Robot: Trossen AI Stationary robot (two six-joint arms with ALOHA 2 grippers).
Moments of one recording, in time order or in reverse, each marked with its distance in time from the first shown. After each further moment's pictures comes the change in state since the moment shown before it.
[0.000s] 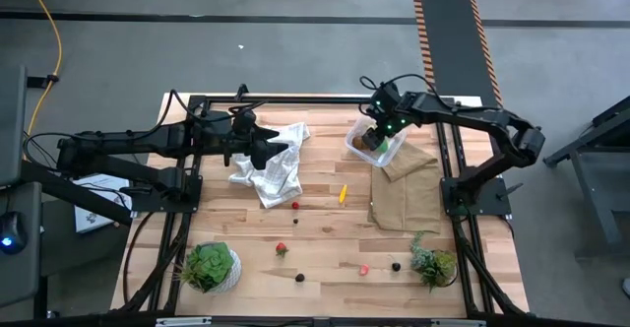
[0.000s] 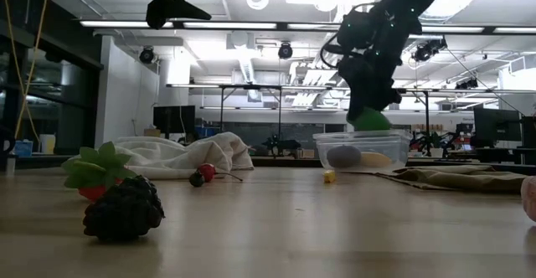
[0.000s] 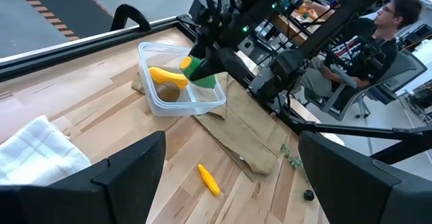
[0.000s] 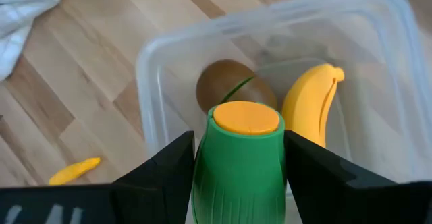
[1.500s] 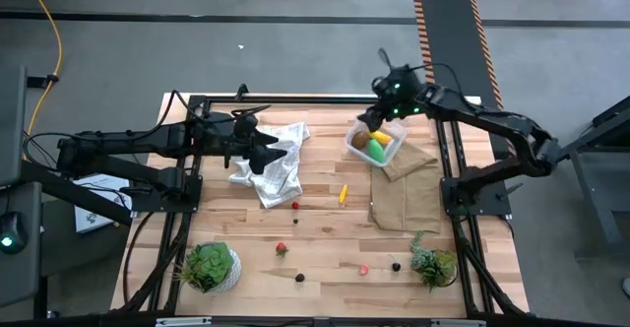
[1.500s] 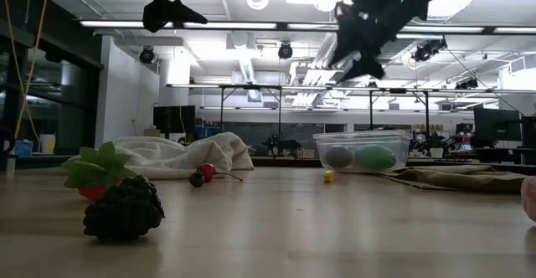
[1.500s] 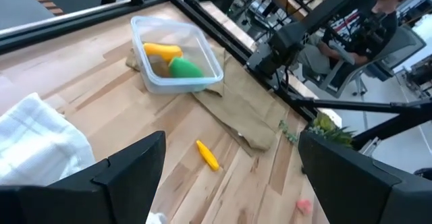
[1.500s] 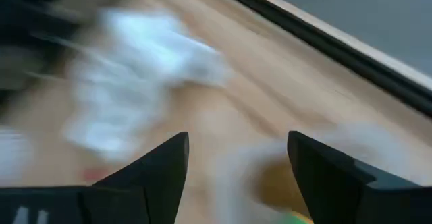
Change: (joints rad) left arm 0.000 0.000 0.000 -0.064 0.066 0.008; right arm -0.044 -0.166 0.027 0.250 -0.185 0.072
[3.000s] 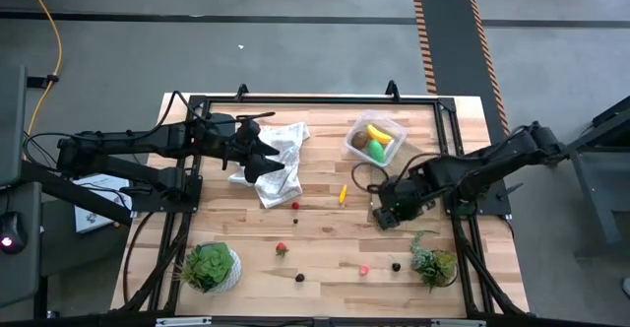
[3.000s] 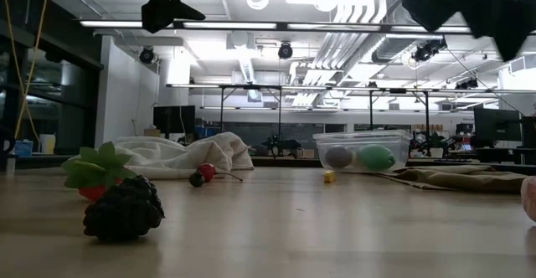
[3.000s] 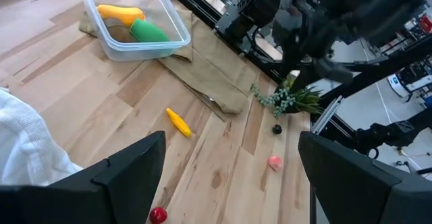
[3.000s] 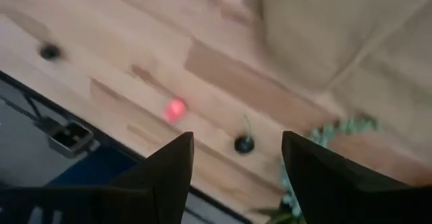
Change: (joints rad) left arm 0.000 0.000 0.000 -0.034 0.183 0.014; right arm 0.934 0.003 0.000 -0.551 0.064 1.132
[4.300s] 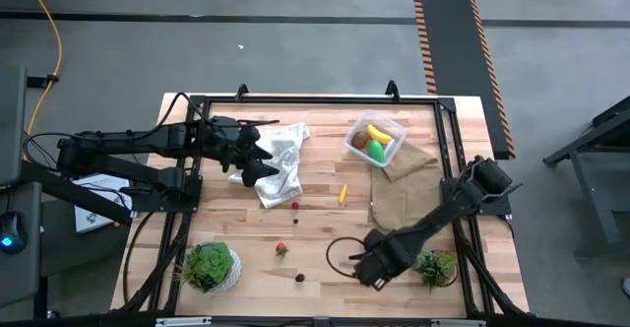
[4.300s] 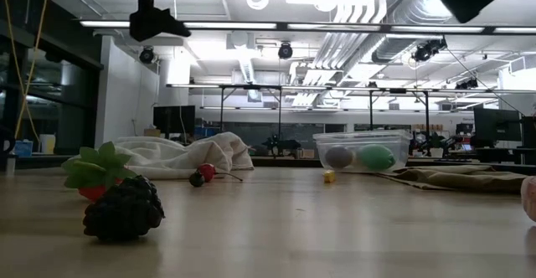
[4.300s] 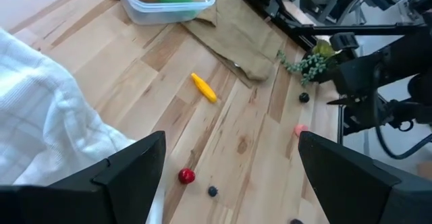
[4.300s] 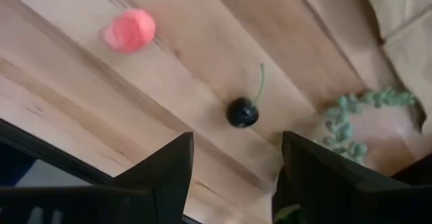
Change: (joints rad) left arm 0.000 0.000 0.000 -0.149 -0.001 0.042; right arm 0.327 0.571 0.418 -0.220 0.079 -0.039
